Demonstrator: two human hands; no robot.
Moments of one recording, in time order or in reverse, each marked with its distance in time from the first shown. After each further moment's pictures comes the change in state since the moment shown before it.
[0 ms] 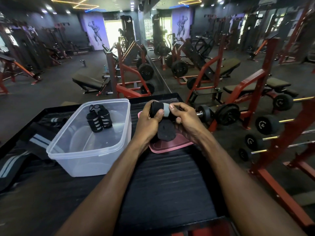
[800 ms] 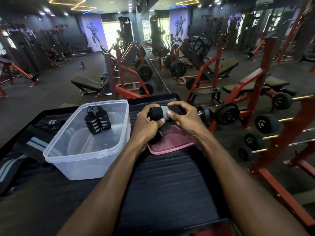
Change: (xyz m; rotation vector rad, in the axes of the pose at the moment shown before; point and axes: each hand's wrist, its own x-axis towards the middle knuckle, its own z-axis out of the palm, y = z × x) left_hand 0.000 0.002 -0.002 -0.002 0.016 -0.099; right_hand 0.010 0.011 -0.007 -0.139 0.032 -0.141
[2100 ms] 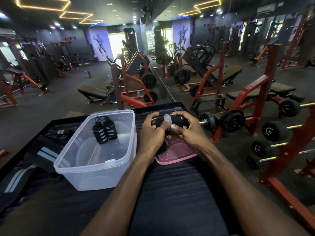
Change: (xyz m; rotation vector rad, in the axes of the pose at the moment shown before) left_hand -0.003 0.007 0.004 0.108 0.191 0.025; right_hand -0.002 0.010 0.002 0.030 -0.105 -0.036
